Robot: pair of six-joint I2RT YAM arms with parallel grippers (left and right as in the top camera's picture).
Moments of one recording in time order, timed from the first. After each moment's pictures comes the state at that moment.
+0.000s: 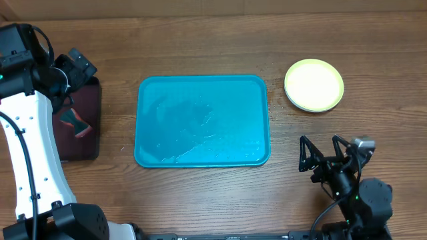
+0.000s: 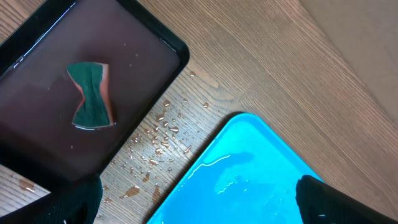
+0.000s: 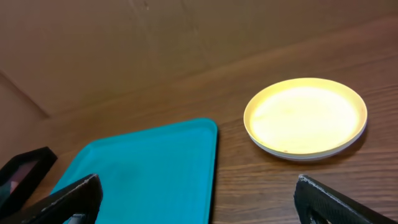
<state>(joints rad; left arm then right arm) 0.35 1.62 1.71 -1.13 0.10 -0.49 0.11 0.19 0.32 -0.36 -0.14 0.38</state>
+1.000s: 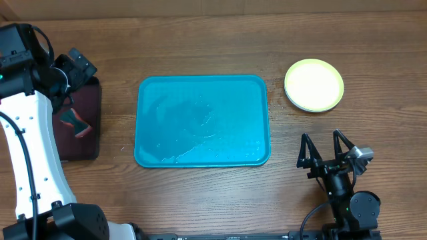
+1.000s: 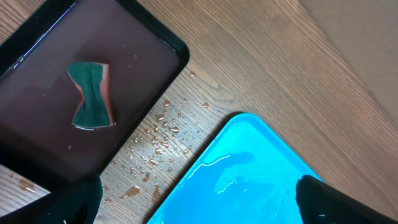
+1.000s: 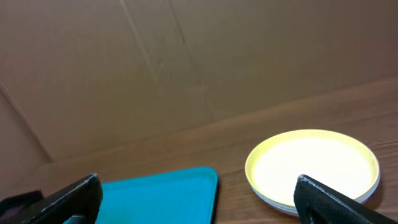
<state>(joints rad) 0.35 1.62 1.71 -1.13 0.10 -0.49 0.10 0.01 0.02 0.05 -0.08 0.38</state>
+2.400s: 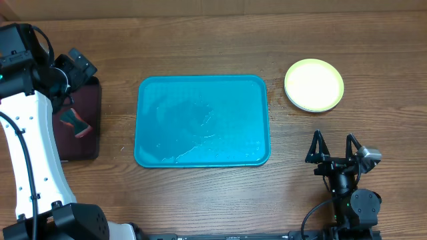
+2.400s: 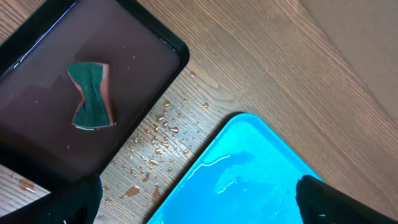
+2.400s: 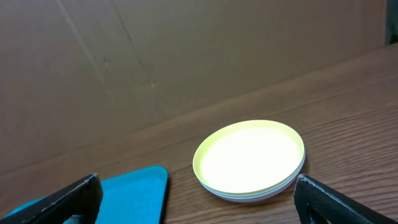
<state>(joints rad) 0.35 1.62 1.71 -1.13 0.10 -0.49 0.03 0.01 0.02 -0.03 0.02 0.36</state>
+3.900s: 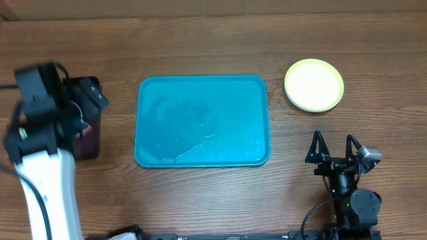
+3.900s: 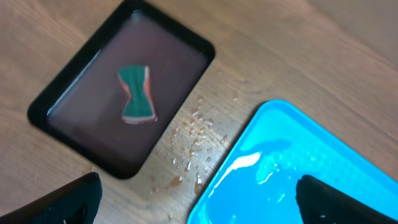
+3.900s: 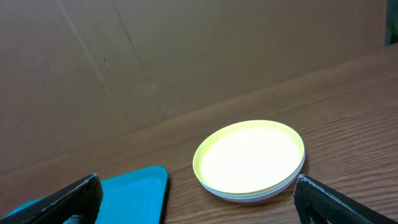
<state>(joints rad) 0.25 1.21 1.31 -0.98 -0.10 -0.39 0.03 0.01 0.02 -0.03 0.02 0.36</state>
